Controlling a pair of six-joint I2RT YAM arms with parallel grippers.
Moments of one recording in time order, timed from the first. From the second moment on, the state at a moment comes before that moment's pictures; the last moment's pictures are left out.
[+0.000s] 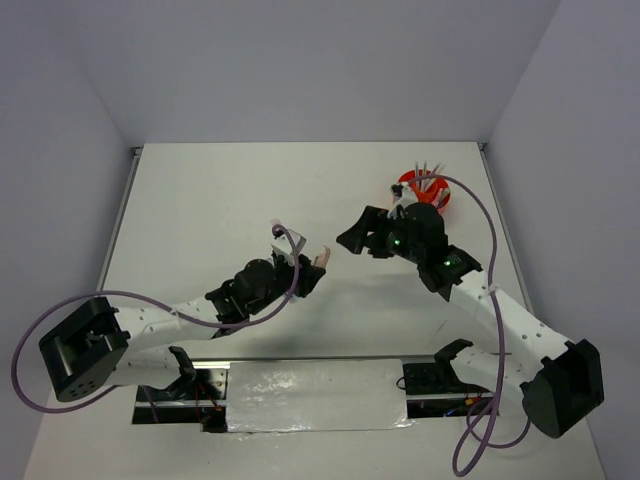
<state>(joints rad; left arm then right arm) -0.93 1.27 0.50 0.53 -0.17 -0.36 0.45 1.00 0.75 -0.14 -0.23 0.66</state>
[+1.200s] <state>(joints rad) -0.95 0.98 0.60 0.06 -0.23 -0.42 0.14 1.24 0.89 0.19 -0.32 0.05</state>
